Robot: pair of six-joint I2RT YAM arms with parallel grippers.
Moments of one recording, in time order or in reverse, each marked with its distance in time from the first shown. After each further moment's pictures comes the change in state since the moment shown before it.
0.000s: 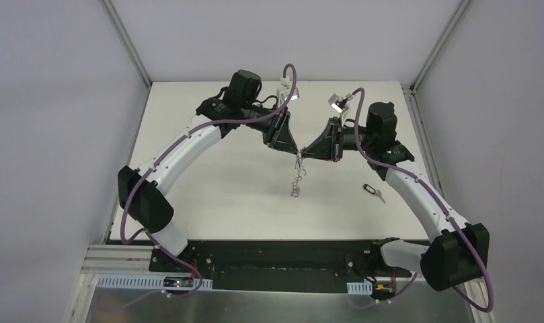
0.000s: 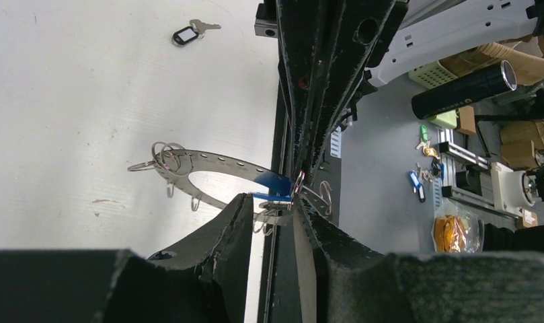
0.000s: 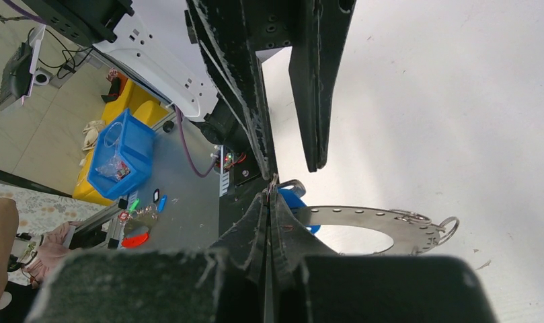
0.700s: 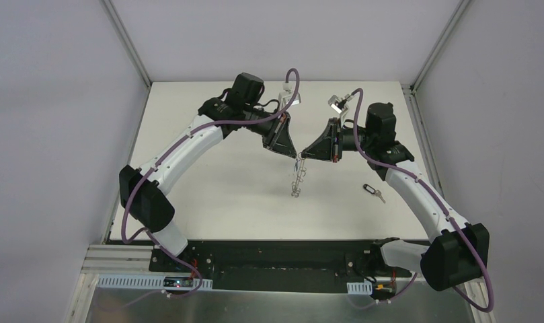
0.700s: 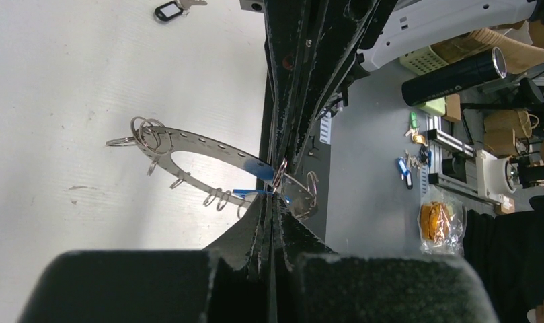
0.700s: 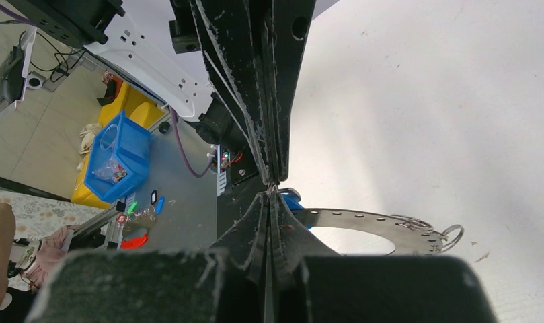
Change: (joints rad) left arm -0.013 0.014 0.002 -0.055 0.010 0.011; right arm -0.002 0.000 0.000 -0.030 0.022 -0.015
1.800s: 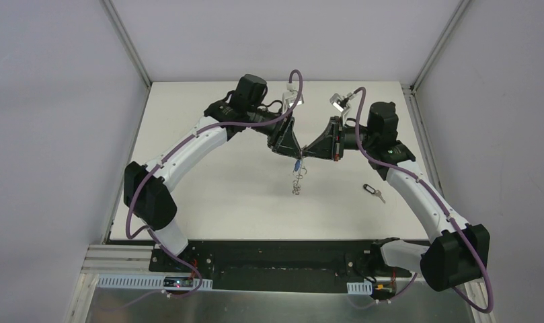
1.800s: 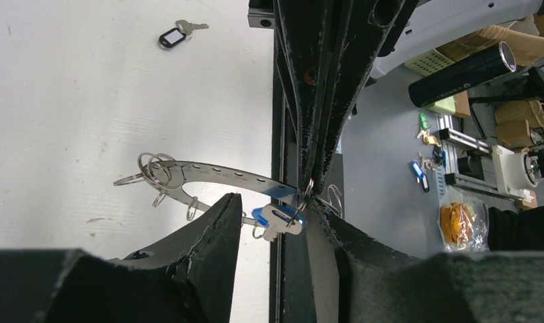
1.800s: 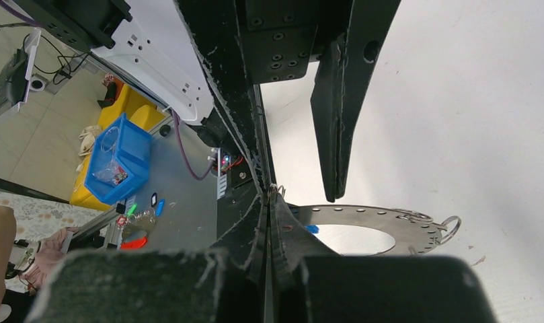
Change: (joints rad) left arm -0.006 0.029 -0.028 0.100 0.029 0.033; right arm -0.010 -0.003 0.005 0.013 -0.011 0.010
